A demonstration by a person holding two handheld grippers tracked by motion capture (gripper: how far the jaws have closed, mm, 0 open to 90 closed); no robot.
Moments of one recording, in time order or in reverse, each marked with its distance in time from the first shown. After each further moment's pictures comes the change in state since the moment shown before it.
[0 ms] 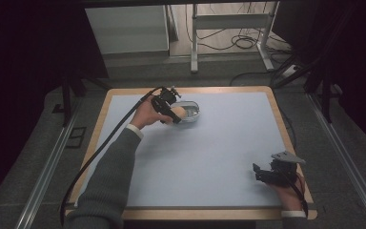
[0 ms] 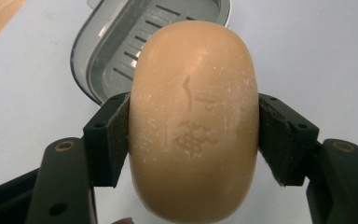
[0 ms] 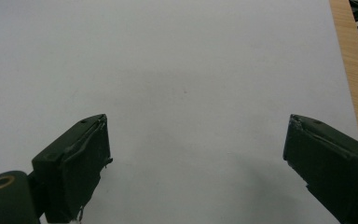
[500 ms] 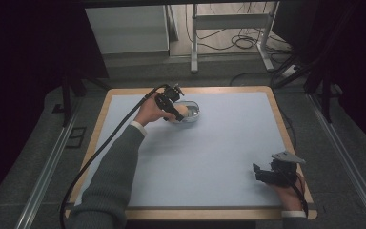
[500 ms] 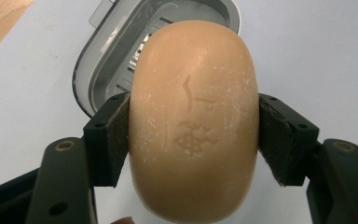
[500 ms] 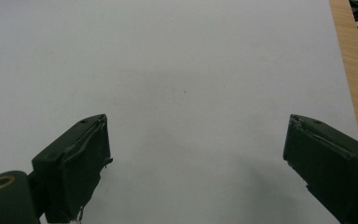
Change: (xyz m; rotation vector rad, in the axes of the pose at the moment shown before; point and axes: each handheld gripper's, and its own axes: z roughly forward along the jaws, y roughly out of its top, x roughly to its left) left arm 0.006 0.013 0.012 0.011 -0.001 0.013; right arm 0.000 0.000 0.000 0.000 0.004 0.001
